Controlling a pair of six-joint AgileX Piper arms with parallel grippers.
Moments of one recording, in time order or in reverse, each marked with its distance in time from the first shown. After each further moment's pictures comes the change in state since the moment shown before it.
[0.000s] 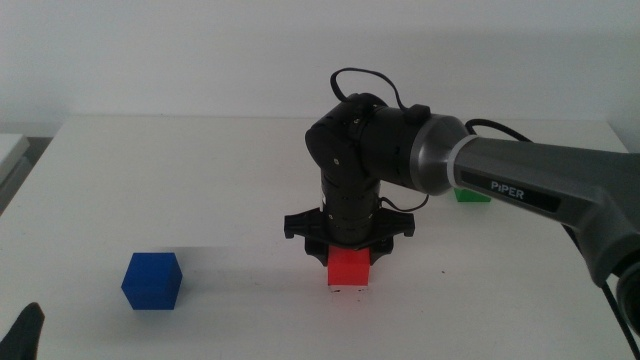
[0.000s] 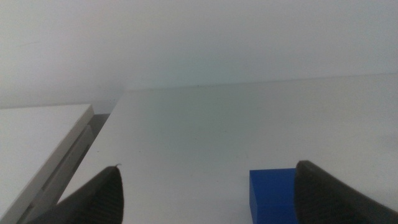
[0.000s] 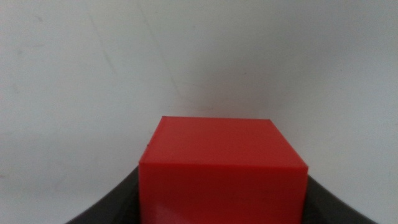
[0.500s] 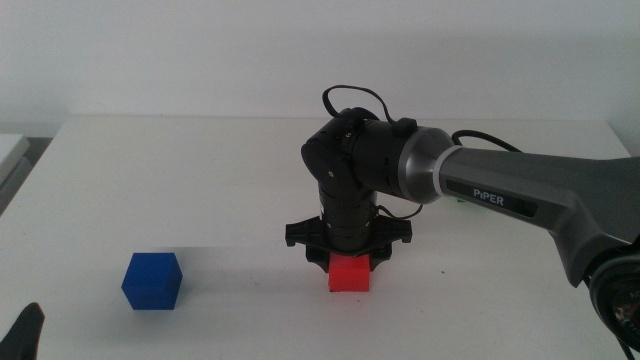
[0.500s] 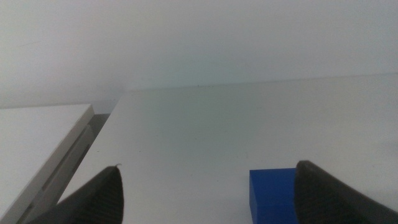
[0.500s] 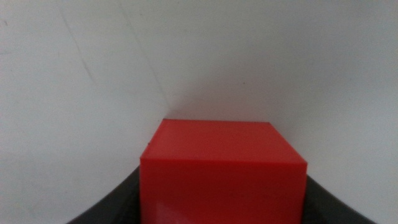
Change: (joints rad) left arm 0.000 0.000 0.000 0.000 0.000 0.000; right arm 0.000 0.050 -0.007 -0.020 -0.013 0.013
